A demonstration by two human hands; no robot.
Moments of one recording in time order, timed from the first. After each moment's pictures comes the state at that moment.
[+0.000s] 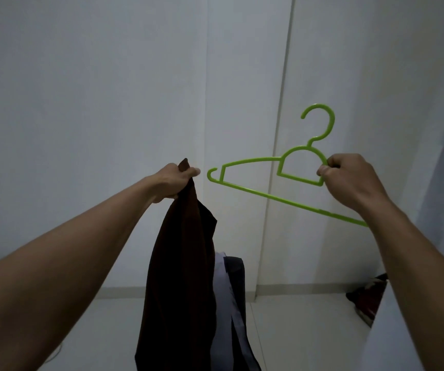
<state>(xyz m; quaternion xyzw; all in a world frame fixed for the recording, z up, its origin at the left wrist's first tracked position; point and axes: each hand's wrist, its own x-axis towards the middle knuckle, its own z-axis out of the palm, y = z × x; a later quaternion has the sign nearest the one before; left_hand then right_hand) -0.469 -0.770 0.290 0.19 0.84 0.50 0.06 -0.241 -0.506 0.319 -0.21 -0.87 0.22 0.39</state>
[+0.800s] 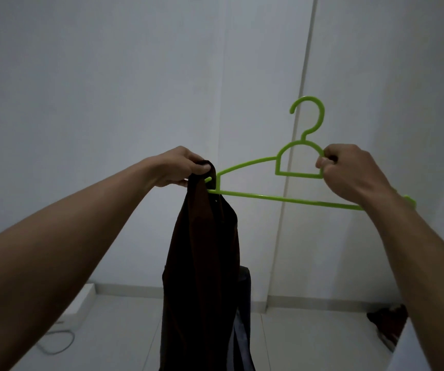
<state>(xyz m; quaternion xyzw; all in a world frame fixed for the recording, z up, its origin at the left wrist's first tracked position) -0.459 -0.751 0.331 0.26 0.83 0.49 0.08 -0.273 -0.478 0.341 -0.14 -0.91 0.17 0.36</state>
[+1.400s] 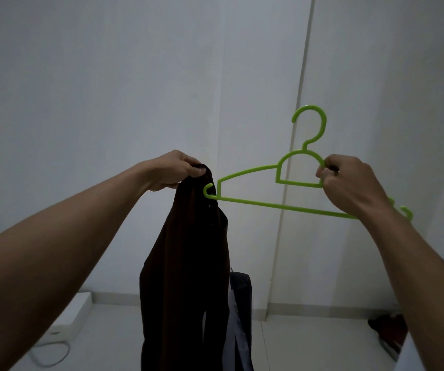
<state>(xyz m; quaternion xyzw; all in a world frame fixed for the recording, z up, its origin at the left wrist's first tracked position) -0.464 -0.766 0.336 0.26 0.84 0.47 0.06 -0.270 -0.485 0.330 -0.13 -0.90 0.19 0.38</state>
